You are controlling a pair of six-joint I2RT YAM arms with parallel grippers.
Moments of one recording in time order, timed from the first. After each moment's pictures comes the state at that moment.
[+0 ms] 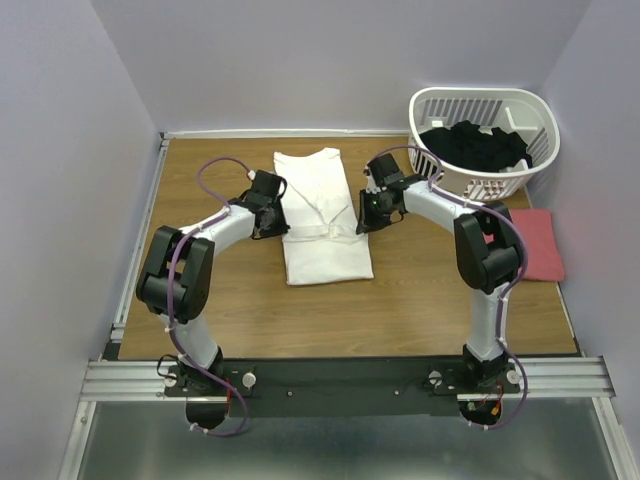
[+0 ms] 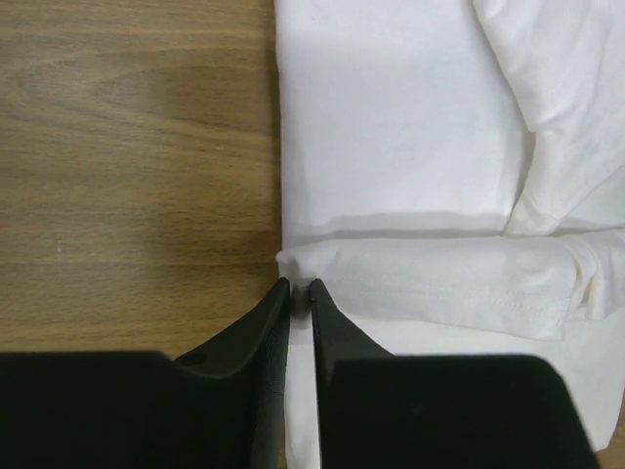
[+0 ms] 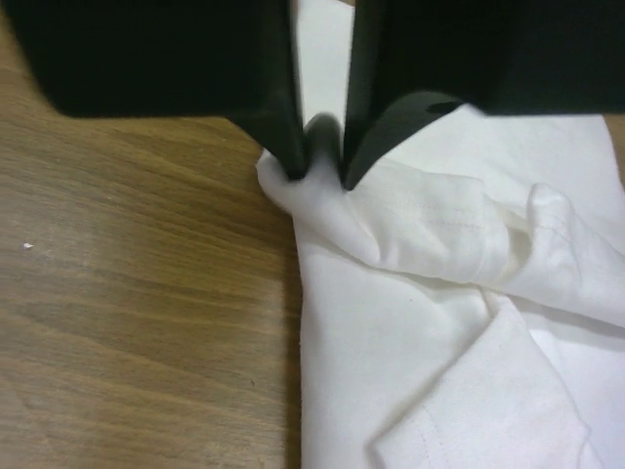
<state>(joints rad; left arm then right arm) -0.35 1.76 1.11 -0.30 -0.02 -0.55 0.45 2.03 1.48 -0.53 -0.21 0.39</state>
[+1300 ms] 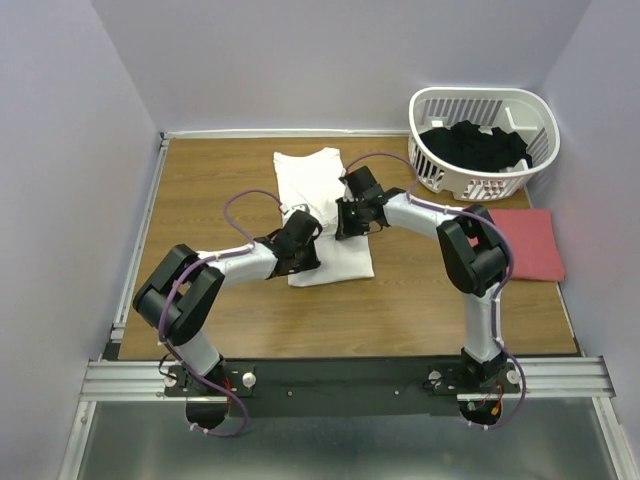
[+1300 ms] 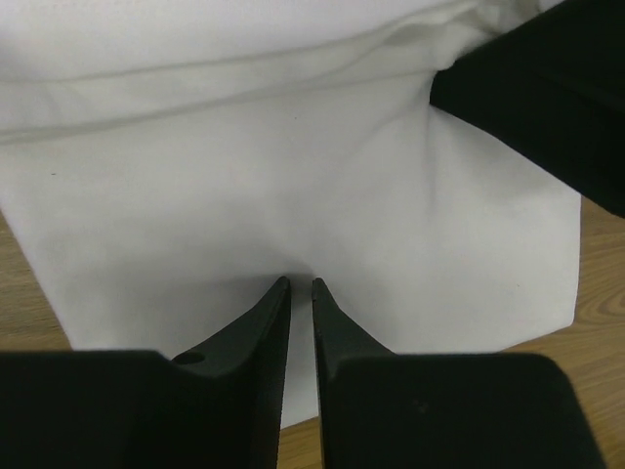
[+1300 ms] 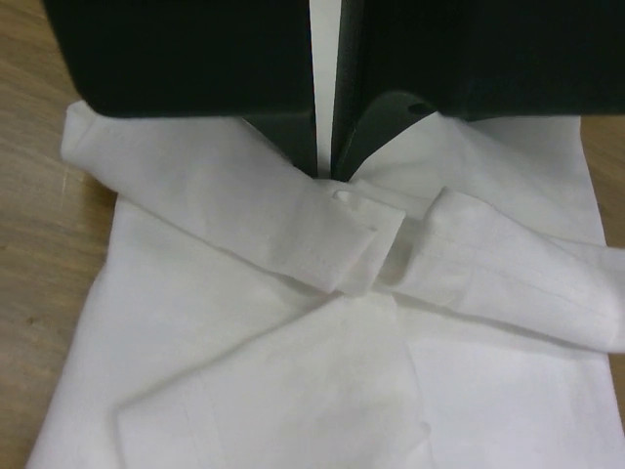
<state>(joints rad) -0.66 1.65 0.84 -0.09 -0.08 -0.76 0.59 2.06 1.42 -0.34 -0.18 0.41</state>
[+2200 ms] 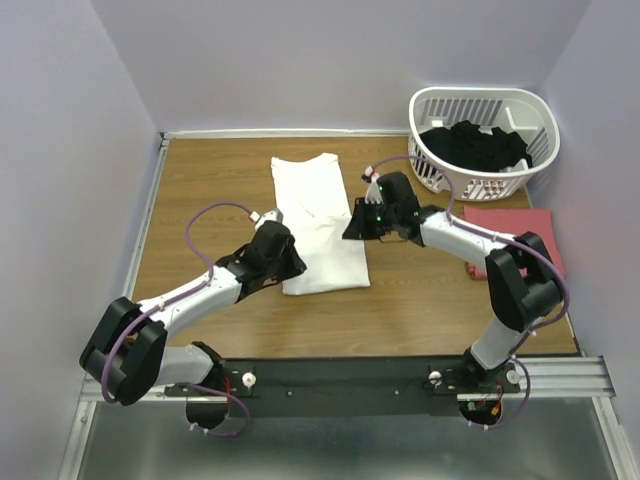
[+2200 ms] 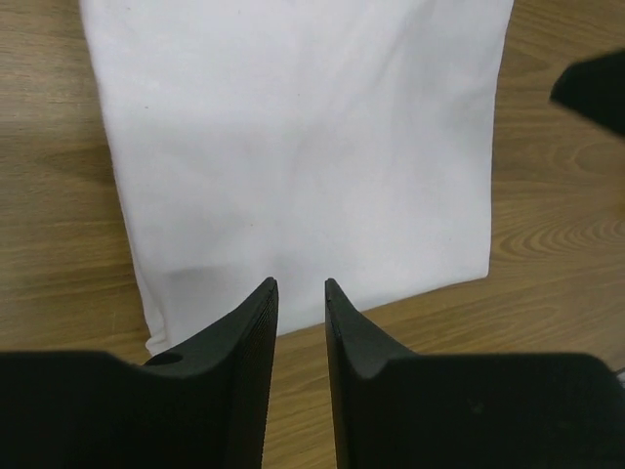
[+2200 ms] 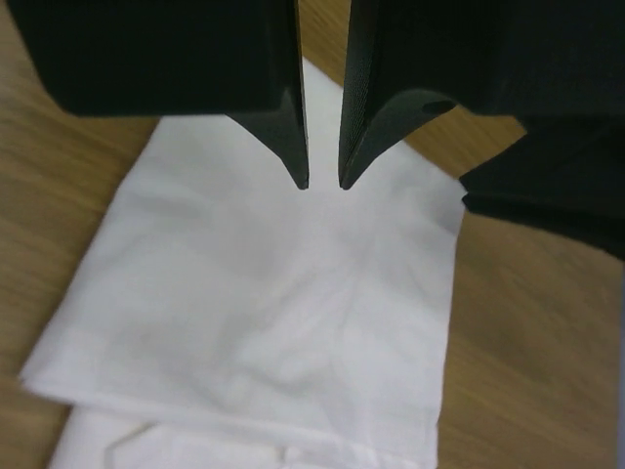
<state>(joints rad) -0.64 1.26 0.65 -0.17 -0.06 -0.84 0.53 1.73 1.14 -0.15 -0.32 0.42</state>
